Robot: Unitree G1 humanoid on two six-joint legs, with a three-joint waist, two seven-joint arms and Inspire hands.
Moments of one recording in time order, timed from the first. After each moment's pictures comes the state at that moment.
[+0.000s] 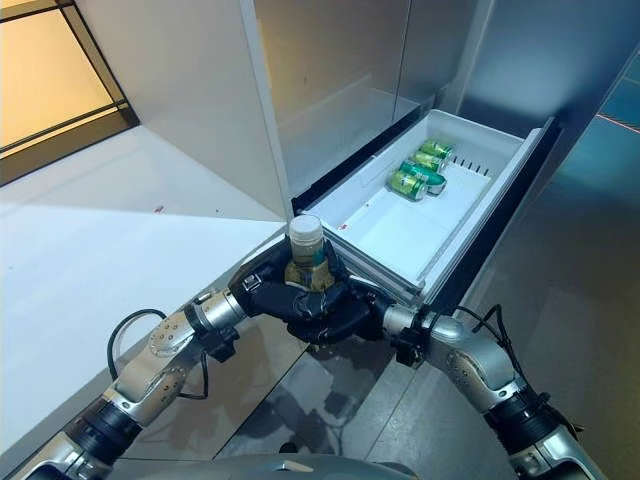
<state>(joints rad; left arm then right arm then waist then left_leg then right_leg) -0.11 0.52 -0.43 -0.06 -0.67 -0.25 -0.41 -0.17 -0.59 0.40 -0.11 0.67 0.32 0.42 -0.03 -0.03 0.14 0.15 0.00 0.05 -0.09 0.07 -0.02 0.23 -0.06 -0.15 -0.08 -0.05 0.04</state>
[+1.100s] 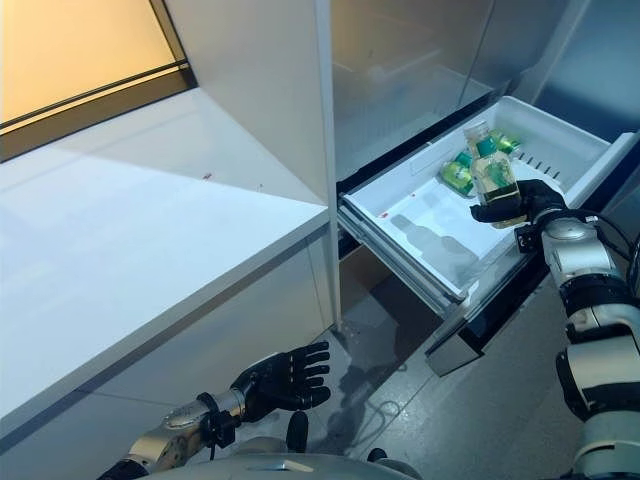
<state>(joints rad) 0.05 0.45 -0.53 0.55 -0.64 -0.02 -0.47 -0.83 -0.86 0.33 0.96 0.32 0.27 0.07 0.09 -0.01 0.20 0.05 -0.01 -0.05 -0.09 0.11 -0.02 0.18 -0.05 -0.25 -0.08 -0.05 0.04</state>
